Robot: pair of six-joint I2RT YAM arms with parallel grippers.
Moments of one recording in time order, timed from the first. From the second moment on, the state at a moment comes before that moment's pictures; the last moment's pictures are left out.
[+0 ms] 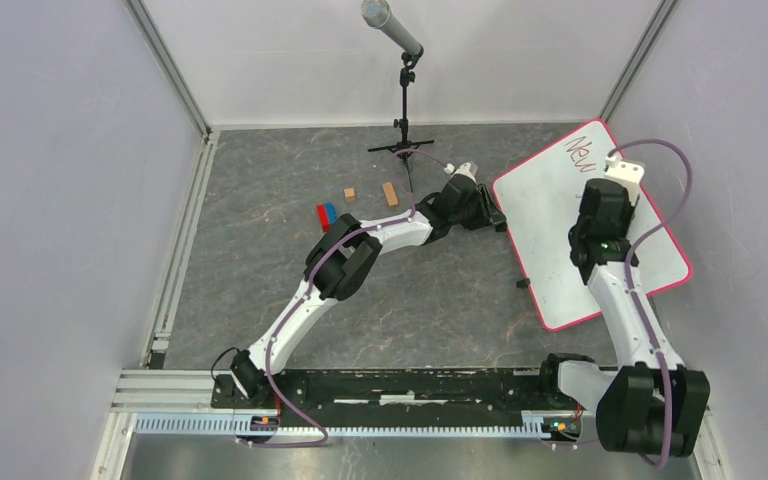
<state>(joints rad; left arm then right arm) -0.85 2.57 1.98 0.14 0.13 -0.93 -0.05 1.12 0.79 -0.18 0.69 -0.04</state>
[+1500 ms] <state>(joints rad) -0.85 2.55 1.90 0.26 0.14 -0.98 -0.02 1.18 0.74 -0.10 0.64 0.02</state>
